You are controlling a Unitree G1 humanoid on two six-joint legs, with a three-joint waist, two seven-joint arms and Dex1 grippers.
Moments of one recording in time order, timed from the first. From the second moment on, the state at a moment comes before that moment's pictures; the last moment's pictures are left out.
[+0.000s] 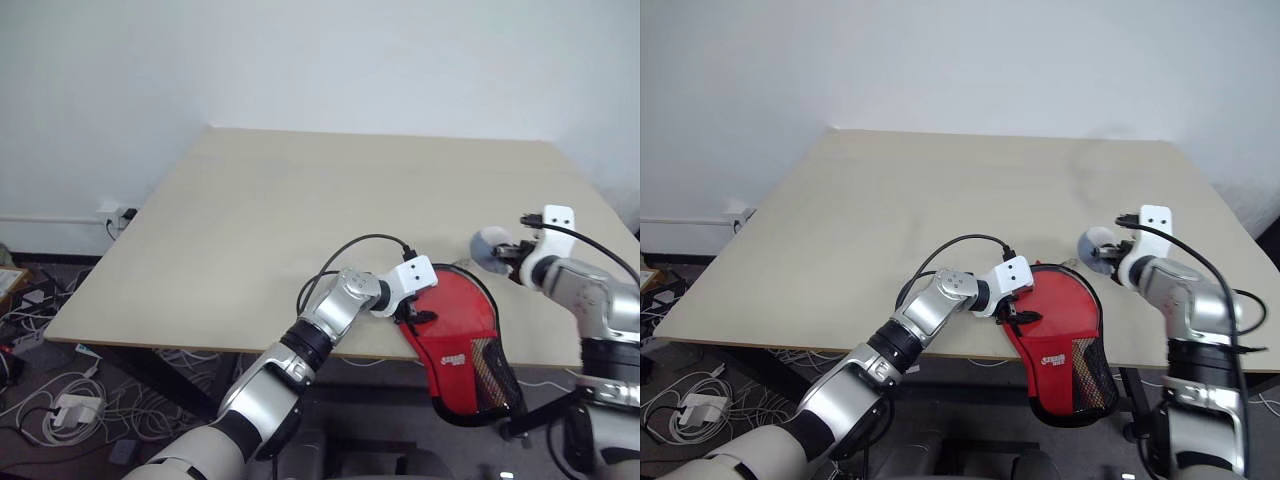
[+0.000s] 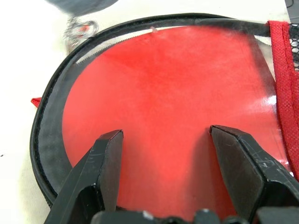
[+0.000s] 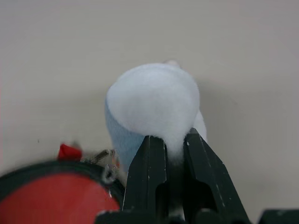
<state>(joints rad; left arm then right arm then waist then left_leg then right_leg) -0.76 -0.04 -0.47 0.59 0.14 0.34 -0.83 -0.44 -0.59 -0.28 0.06 0.43 1.00 0.32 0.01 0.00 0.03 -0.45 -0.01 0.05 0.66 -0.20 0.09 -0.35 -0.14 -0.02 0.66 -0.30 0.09</state>
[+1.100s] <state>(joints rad) -0.76 -0.04 -0.46 0.62 0.13 0.35 -0.84 0.39 -1.12 -0.39 -0.25 0.47 0.76 1.05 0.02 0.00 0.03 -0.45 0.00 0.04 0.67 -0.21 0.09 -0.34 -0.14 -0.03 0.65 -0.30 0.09</state>
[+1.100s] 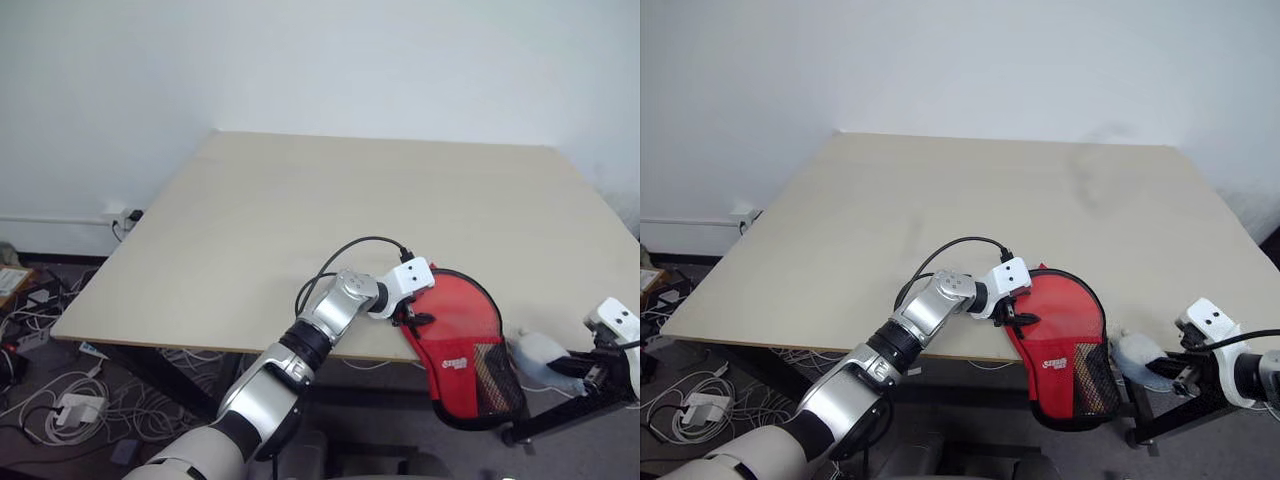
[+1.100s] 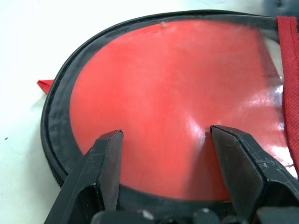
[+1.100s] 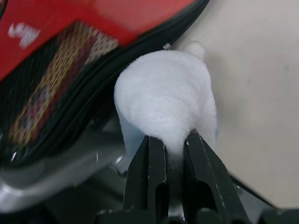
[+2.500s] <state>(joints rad) -0.78 -0.05 -0.46 0.70 0.11 0.30 -0.85 0.80 -1.03 -0.69 -0.37 0.25 0.53 1.31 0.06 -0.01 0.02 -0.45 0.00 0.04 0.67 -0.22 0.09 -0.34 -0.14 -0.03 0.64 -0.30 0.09</state>
